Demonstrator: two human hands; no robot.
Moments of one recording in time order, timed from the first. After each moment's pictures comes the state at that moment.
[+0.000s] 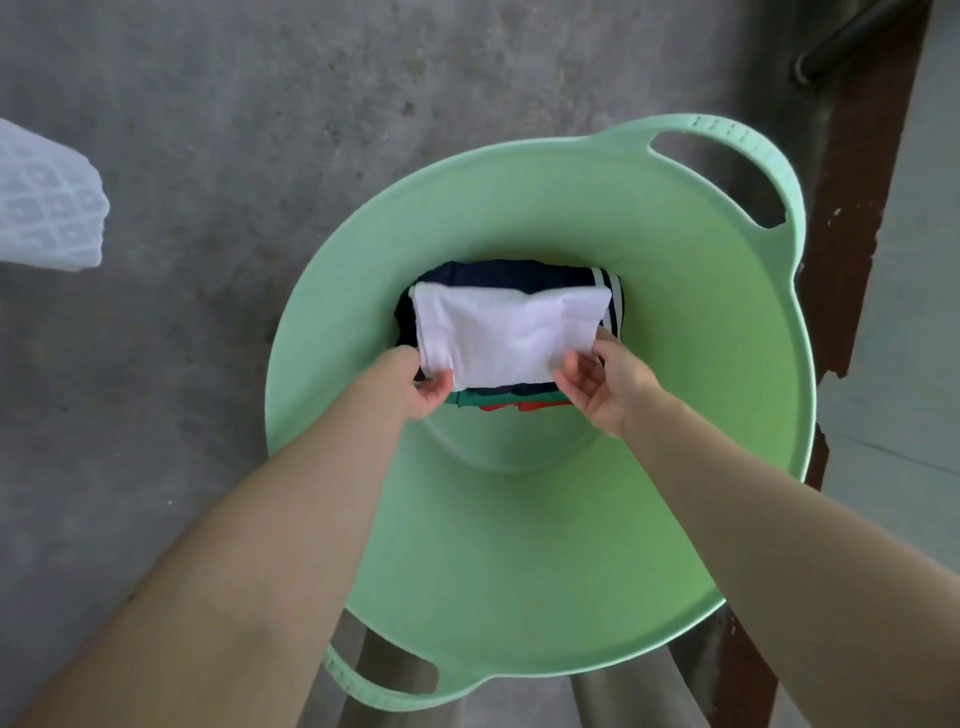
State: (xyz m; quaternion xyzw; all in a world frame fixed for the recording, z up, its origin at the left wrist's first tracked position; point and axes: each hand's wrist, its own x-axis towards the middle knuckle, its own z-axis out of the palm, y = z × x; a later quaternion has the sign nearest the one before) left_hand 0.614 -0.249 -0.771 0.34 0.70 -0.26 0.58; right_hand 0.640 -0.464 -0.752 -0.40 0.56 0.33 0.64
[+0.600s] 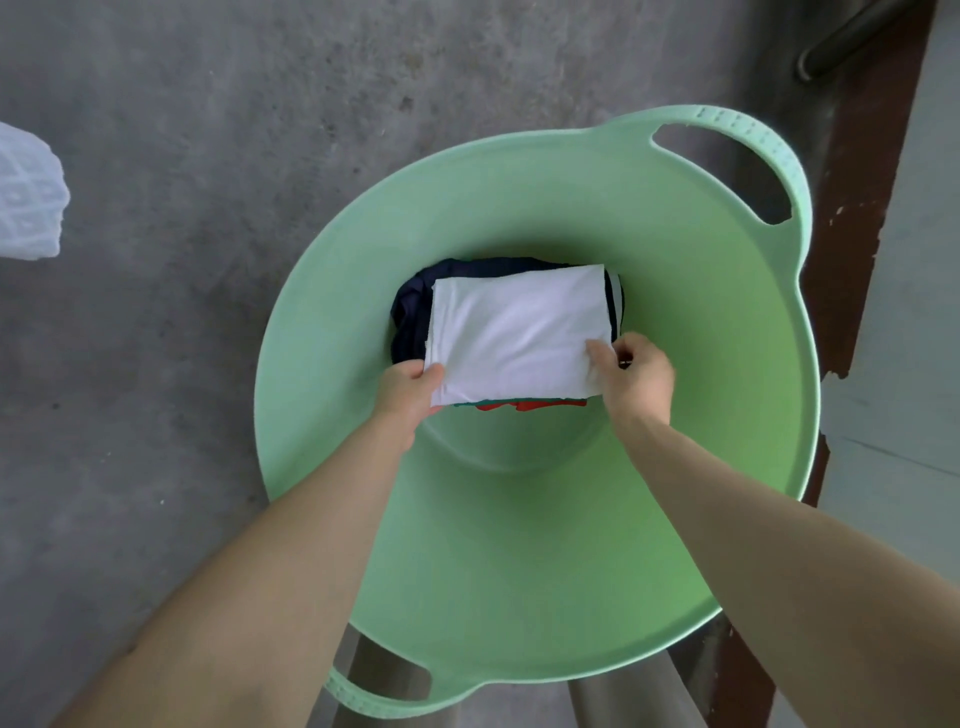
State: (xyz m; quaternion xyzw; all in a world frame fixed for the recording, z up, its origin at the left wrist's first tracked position) left_hand 0.576 -0.262 -0.788 0.63 0.49 -0.27 0.54; right_hand 0.621 -0.479 -0.765 -0.84 0.29 0.23 0.40
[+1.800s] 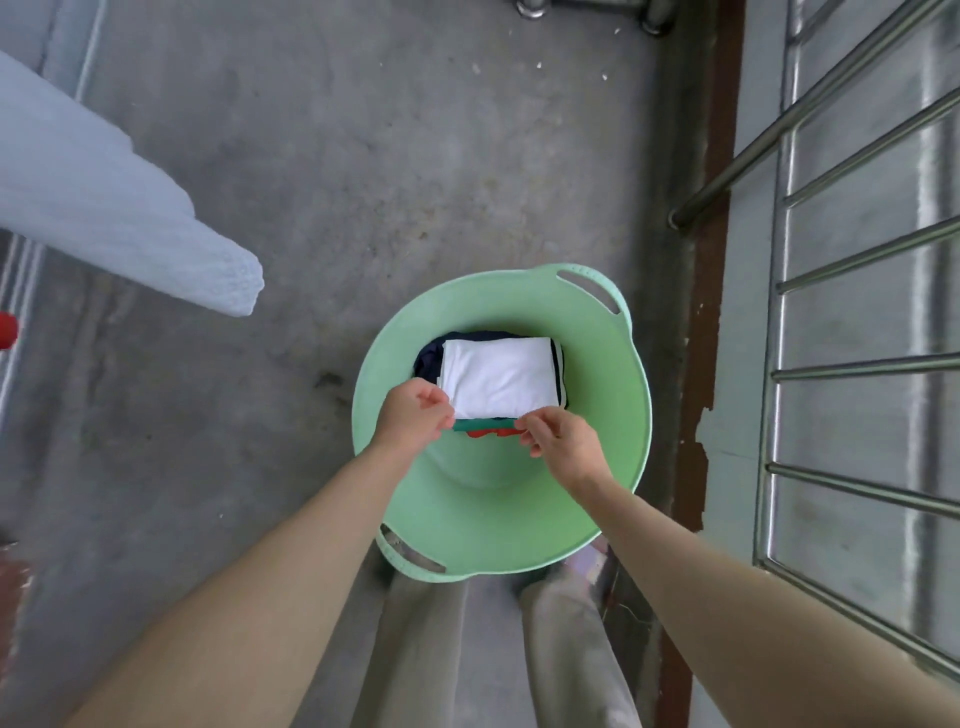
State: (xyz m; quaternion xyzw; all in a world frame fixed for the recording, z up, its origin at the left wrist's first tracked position) left_hand 0.571 -0.267 -0.541 0.72 0.38 -0.25 0.53; right_hand 0.573 -0.455 -0.535 -0.80 0.16 0.35 0.45
